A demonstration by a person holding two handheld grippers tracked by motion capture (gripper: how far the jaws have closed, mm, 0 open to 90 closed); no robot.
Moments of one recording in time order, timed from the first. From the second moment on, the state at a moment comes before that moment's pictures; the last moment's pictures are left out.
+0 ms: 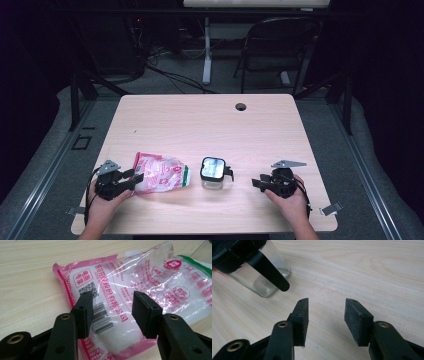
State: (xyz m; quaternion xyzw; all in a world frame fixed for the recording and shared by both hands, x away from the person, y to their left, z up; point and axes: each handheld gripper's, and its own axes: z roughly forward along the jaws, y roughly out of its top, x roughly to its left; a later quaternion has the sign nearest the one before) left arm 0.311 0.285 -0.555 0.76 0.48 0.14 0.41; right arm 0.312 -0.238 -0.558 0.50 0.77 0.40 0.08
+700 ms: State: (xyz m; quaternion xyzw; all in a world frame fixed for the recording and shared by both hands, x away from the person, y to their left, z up) left arm 0.297 0.285 -0.553 0.76 0.48 0.13 0.42; right arm 0.316 -0.179 -0.554 0.43 0.81 0.39 0.09
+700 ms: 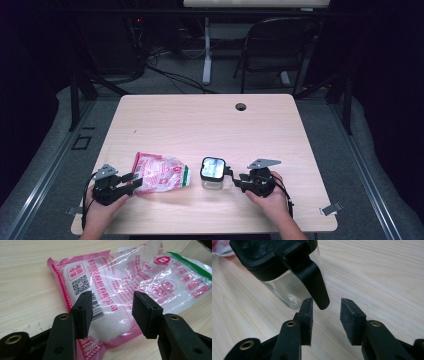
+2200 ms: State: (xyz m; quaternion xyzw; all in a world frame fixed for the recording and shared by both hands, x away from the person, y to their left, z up) left arm 0.301 0.268 -0.555 0.78 0.45 0.13 0.41; right arm 0.306 -0.147 -0.563 0.34 0.86 0.36 0.10
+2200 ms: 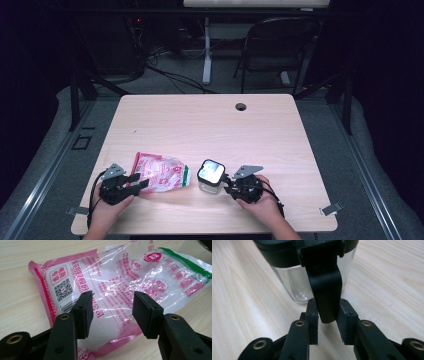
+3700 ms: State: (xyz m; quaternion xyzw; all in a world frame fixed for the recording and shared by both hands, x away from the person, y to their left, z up) left arm 0.311 0.219 -0.501 0.79 0.44 0.11 0.42; right arm 0.298 -0.188 -0.507 0.47 0.81 0.34 0.10
